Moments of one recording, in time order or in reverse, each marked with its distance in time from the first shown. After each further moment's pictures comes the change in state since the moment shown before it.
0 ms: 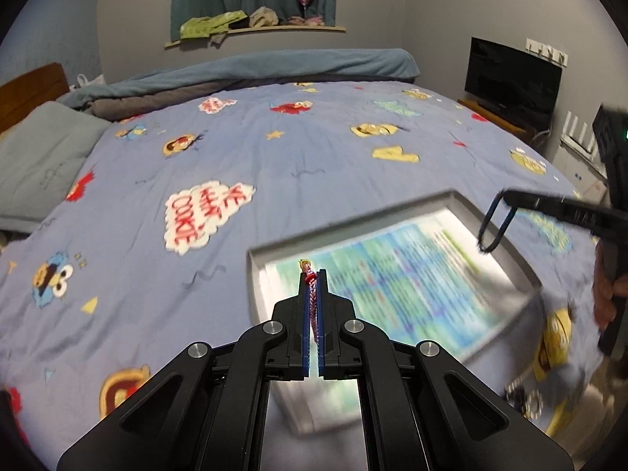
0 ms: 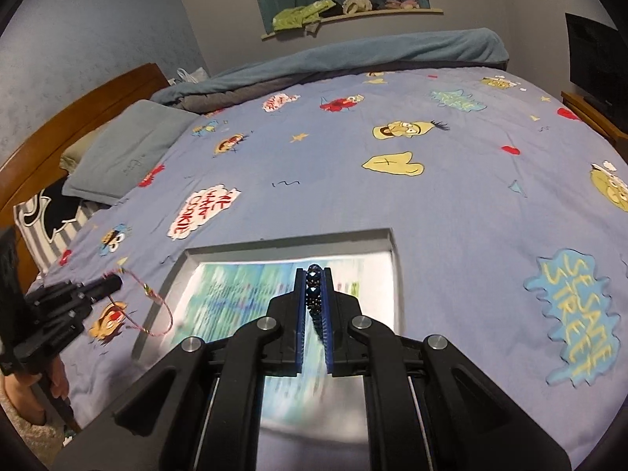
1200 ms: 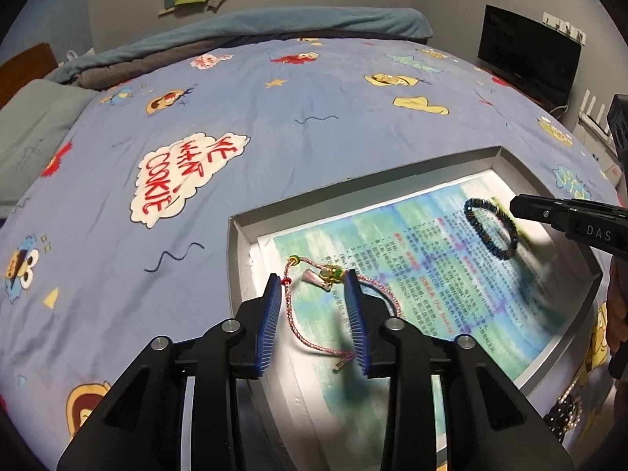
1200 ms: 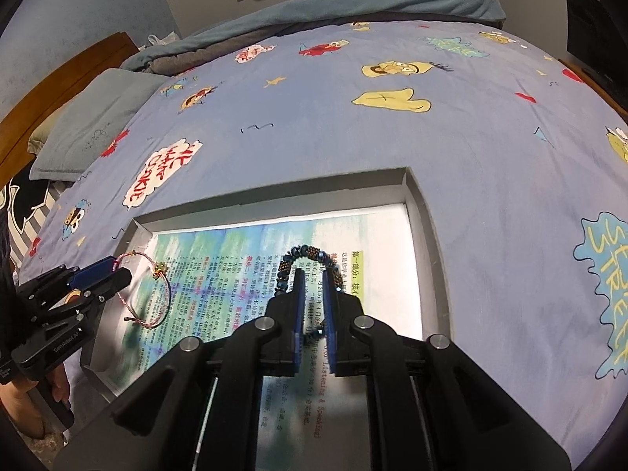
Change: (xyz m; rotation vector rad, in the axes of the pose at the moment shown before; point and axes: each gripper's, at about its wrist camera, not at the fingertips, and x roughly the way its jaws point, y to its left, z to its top) left arm 0.081 0.008 -0.019 0.001 0.133 0.013; right arm 0.071 -0.005 -0.022 0.037 0.136 -0.067
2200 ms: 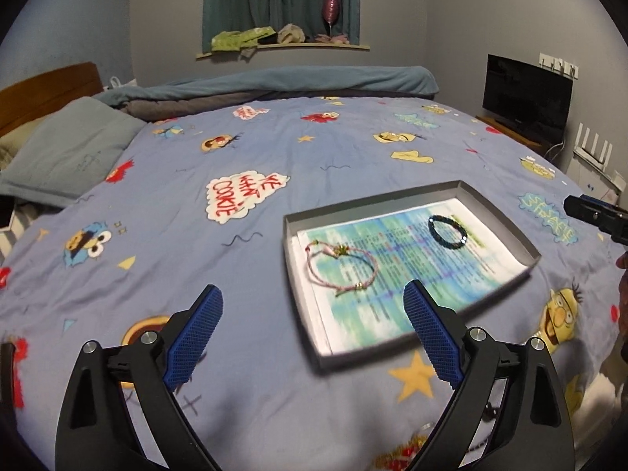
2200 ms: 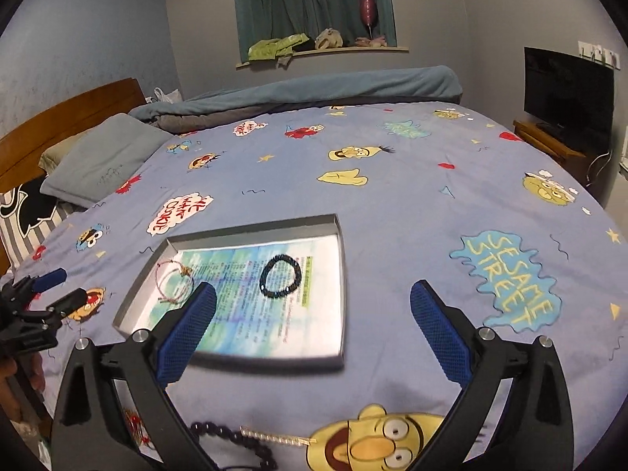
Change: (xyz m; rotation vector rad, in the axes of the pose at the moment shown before) left arm -0.132 -0.004 -0.068 -0.047 -0.211 0.077; right arm -0.146 -0.004 -0.067 -0.050 -0.288 -0.103
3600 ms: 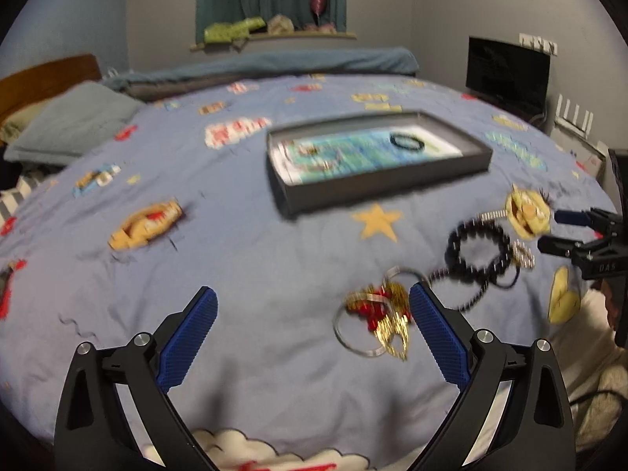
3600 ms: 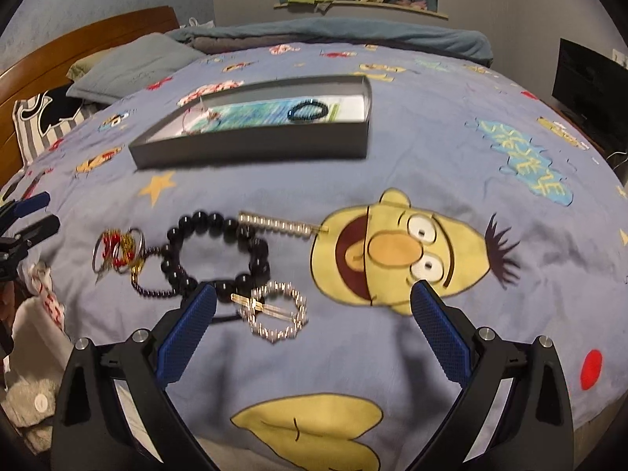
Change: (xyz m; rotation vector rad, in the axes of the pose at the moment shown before) left arm -0.051 -0.029 -0.130 0.024 0.053 -0.035; right arm -0.021 0.004 -0.151 -0.158 0.191 0.053
